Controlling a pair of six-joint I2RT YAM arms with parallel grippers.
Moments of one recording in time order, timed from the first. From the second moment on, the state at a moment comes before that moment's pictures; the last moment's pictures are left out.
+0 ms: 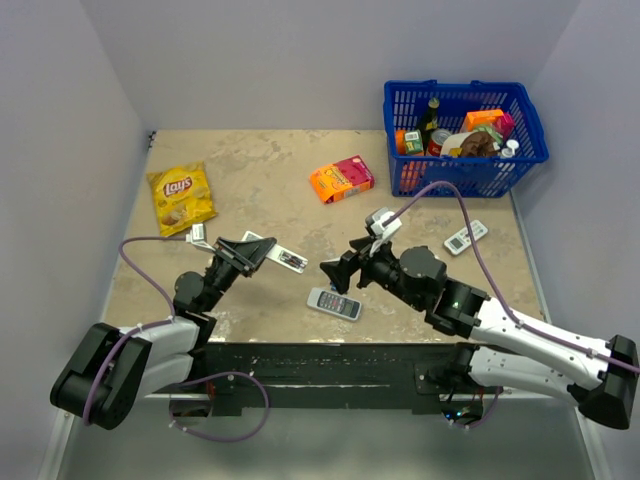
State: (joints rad) left arm -0.35 1.12 0.05 1.27 0.25 -1.38; right arm 1.03 0.88 0.71 0.03 0.23 0.27
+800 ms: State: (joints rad) left arm -0.35 1.17 0.05 1.28 0.26 -1.41; right arm 0.86 0.93 0.63 0.17 -0.10 0.34
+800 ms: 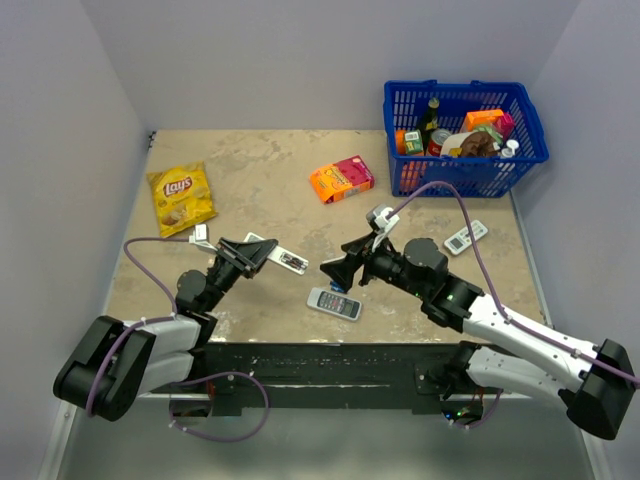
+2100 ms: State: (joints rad) left arm -0.36 1.17 0.05 1.28 0.28 -1.44; right arm 0.86 1.04 0.63 0.22 -0.23 0.36
